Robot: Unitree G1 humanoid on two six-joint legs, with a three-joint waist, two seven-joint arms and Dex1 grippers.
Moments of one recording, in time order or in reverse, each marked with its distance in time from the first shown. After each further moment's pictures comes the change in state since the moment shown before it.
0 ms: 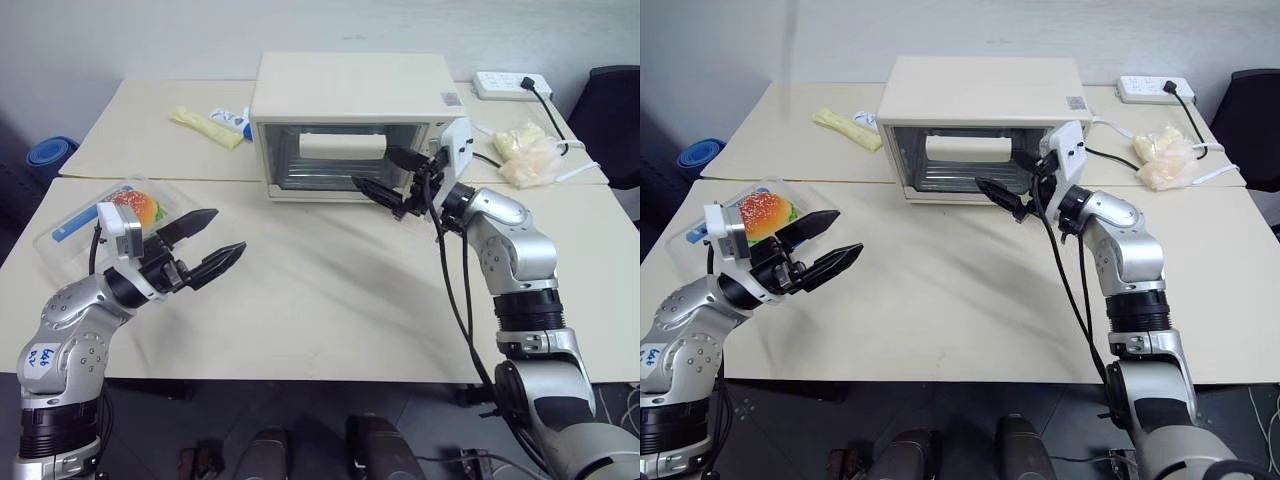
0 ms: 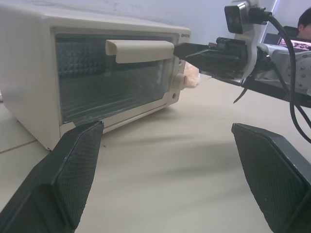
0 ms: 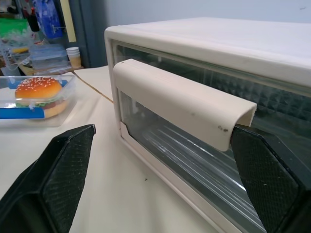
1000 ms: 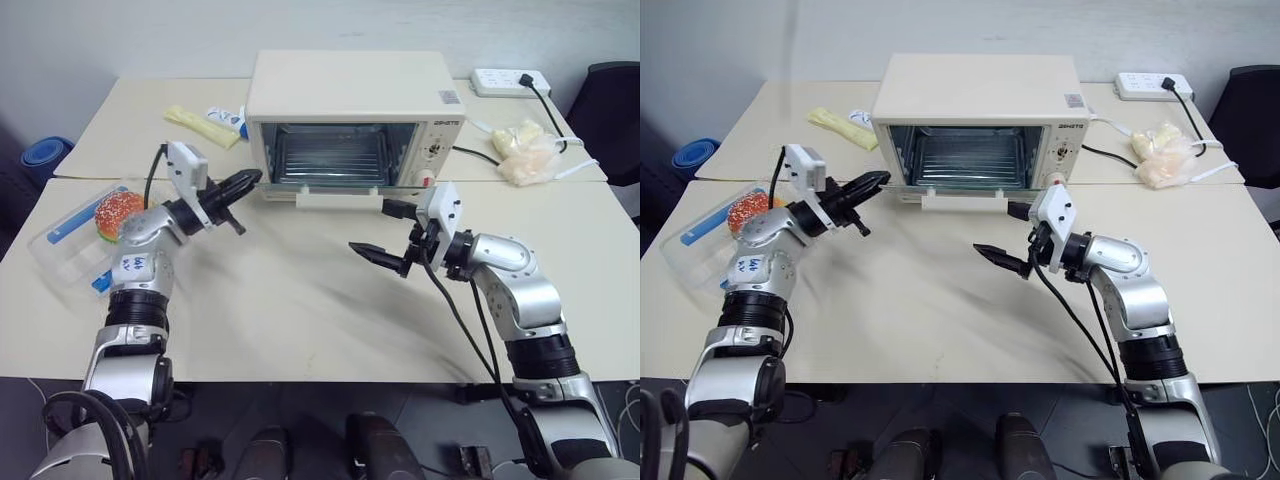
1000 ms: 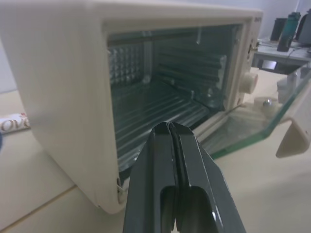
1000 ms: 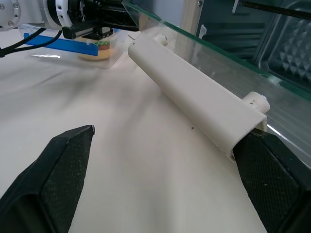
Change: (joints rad) left arm -0.616 -0.160 -0.197 0.853 0.380 -0.396 -0.067; right arm 0.270 -0.073 0.078 -0.177 -0.075 -0.153 0.142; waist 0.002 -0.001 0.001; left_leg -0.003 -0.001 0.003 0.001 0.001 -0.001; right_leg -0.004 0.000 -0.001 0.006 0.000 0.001
